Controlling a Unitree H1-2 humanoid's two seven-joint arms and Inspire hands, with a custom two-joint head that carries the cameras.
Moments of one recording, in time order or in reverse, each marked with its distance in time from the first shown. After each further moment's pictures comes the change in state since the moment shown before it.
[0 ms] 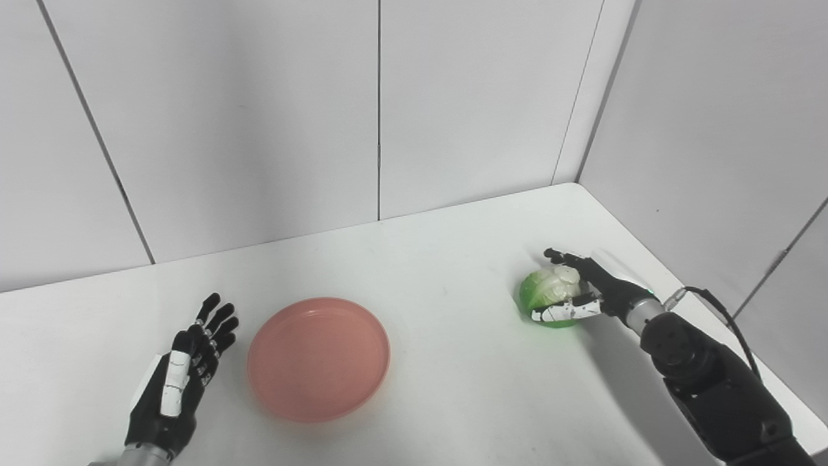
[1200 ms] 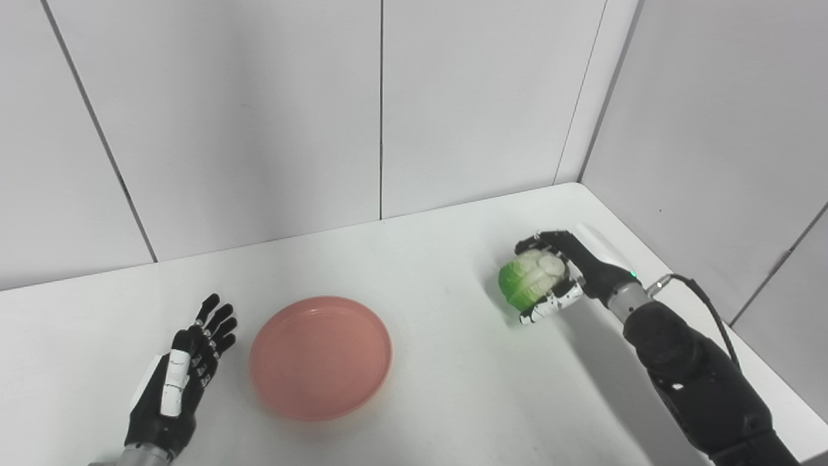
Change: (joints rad) left arm 0.003 0.002 -0.011 -0.018 0.003 0.022 0.016; right arm -0.056 0.038 -0.011 -0.067 -0.007 -0.092 -0.048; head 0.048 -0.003
